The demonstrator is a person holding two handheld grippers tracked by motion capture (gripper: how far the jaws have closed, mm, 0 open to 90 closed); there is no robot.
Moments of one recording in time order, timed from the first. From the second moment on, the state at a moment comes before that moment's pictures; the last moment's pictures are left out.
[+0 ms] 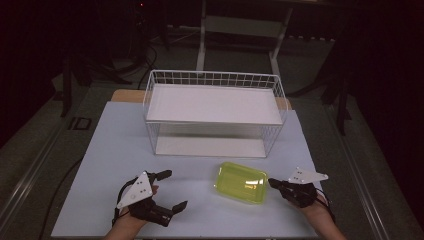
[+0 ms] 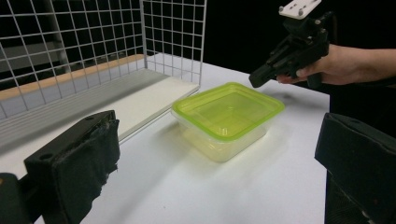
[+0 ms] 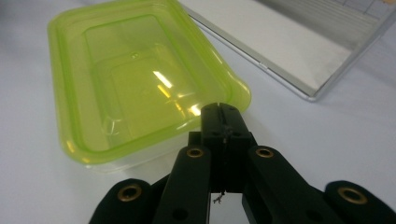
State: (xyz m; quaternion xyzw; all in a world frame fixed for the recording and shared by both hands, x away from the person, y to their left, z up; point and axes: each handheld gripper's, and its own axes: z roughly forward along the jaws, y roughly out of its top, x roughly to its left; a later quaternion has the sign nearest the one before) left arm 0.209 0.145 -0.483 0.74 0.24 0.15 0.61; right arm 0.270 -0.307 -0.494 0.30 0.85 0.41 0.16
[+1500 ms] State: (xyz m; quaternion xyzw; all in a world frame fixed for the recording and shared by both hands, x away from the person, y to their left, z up) left arm 0.208 0.145 -0.484 0.74 0.24 0.14 0.61; right arm 0.306 -0.231 -0.505 0.26 0.87 0.41 0.14
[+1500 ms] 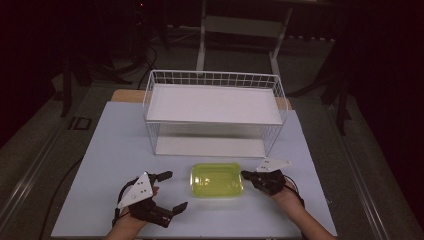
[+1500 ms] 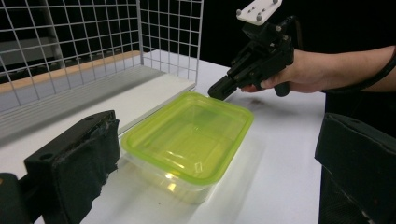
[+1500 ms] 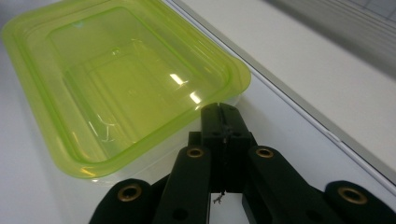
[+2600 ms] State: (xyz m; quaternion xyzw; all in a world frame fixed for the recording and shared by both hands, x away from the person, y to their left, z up) left arm 0.230 0.146 -0.468 0.76 0.29 0.13 0.57; right arm 0.282 -0.224 -0.465 0.26 0.83 0.48 0.11
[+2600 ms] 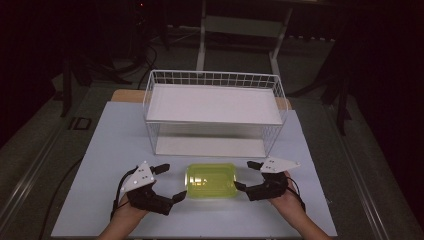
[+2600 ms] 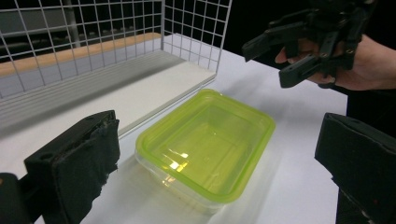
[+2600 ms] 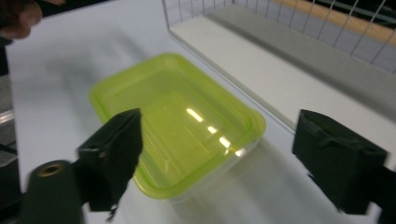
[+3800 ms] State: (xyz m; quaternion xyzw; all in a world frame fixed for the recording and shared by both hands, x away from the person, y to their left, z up) left arm 0.281 0.124 -0.514 0.73 0.51 -0.07 0.45; right arm 0.314 -0.206 -0.495 0.49 0.77 0.40 -0.05
